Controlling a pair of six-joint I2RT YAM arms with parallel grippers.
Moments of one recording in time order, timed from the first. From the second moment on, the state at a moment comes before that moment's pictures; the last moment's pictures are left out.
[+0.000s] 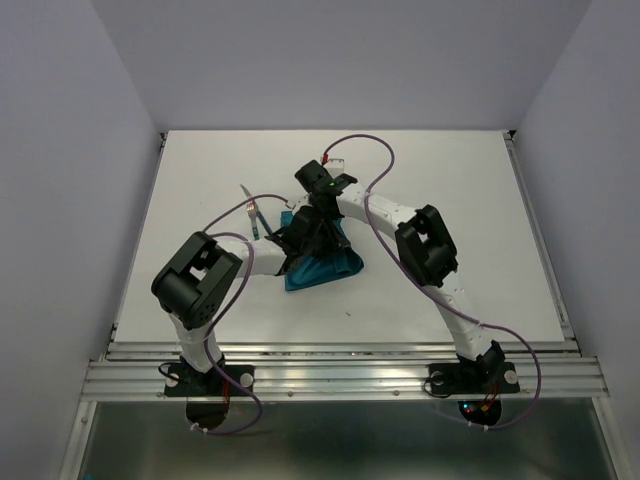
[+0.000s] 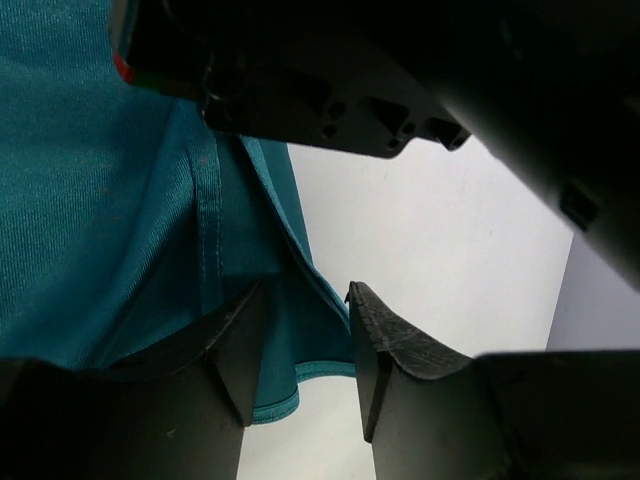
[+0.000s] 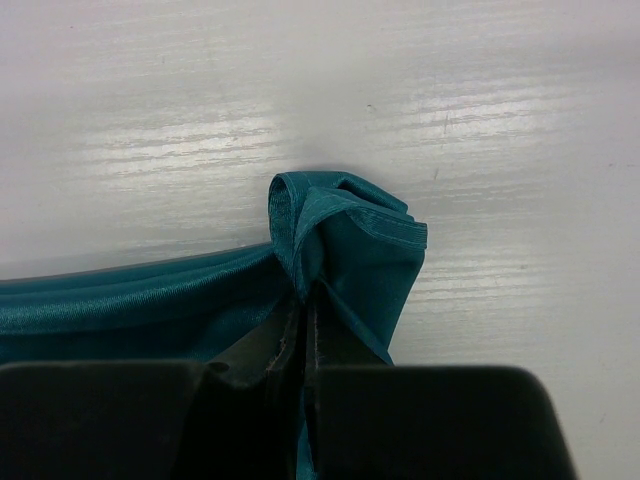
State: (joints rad) left arm -0.69 1.76 0.86 0.27 0.04 -1.04; right arm 0.72 2.41 2.07 -0.72 0.47 0.69
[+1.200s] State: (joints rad) left arm -0.70 1.73 0.88 0.18 -0.06 -1.02; right arm 0.72 2.41 2.04 -0.70 0.48 0.69
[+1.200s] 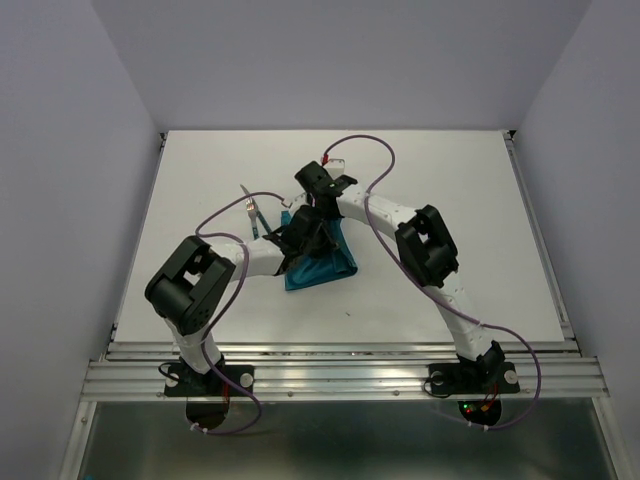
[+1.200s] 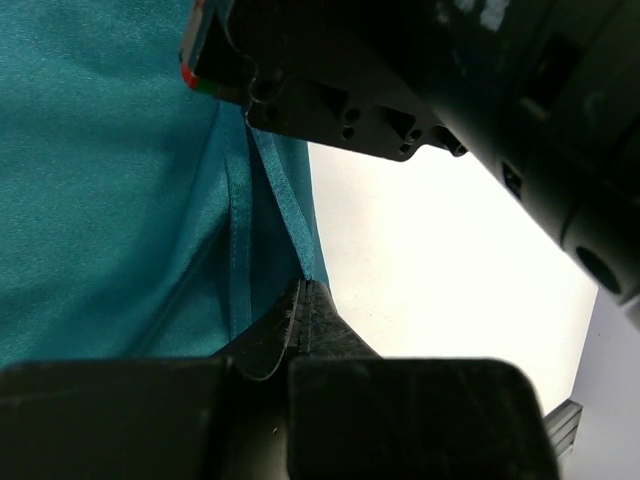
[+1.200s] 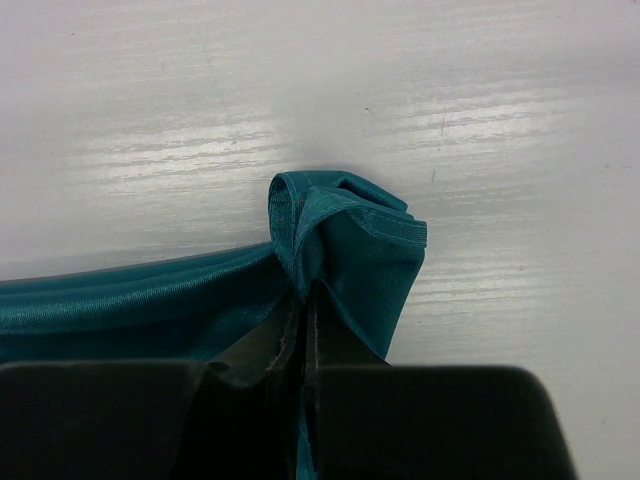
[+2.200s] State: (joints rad) left arm -0.65 1.69 0.77 0.21 -0.06 -0.95; right arm 0.72 2.39 2.01 -0.68 0.48 0.68
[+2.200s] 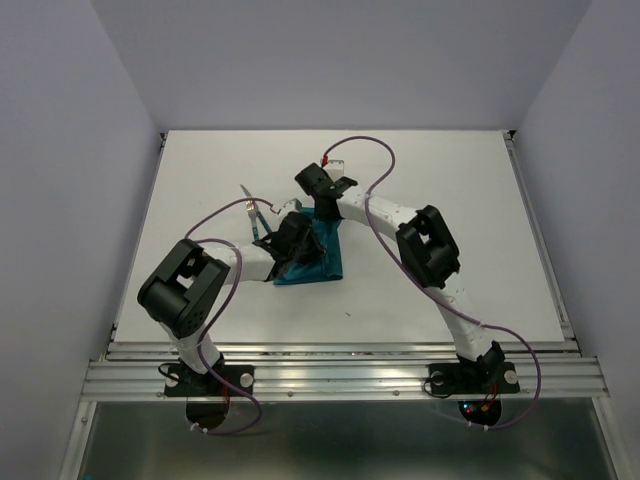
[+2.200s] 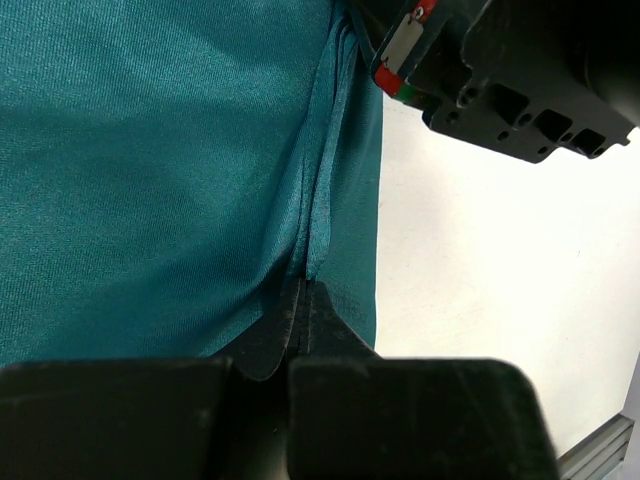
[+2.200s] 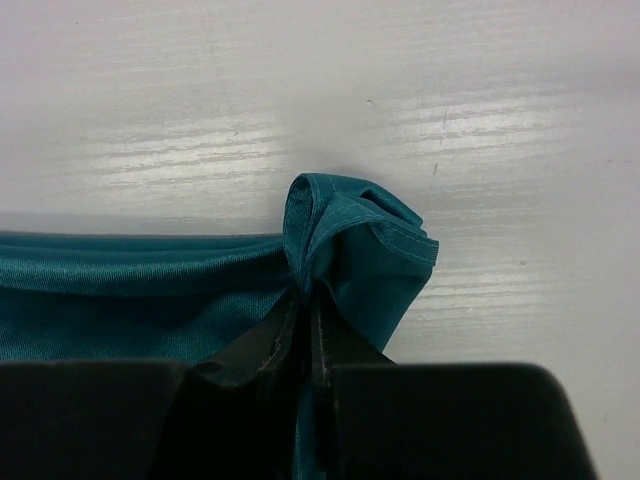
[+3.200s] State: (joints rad) left arm -0.63 1.69 0.75 0.20 0.00 -0.92; right arm 0.69 2.20 1.83 -0.74 0.34 0.60
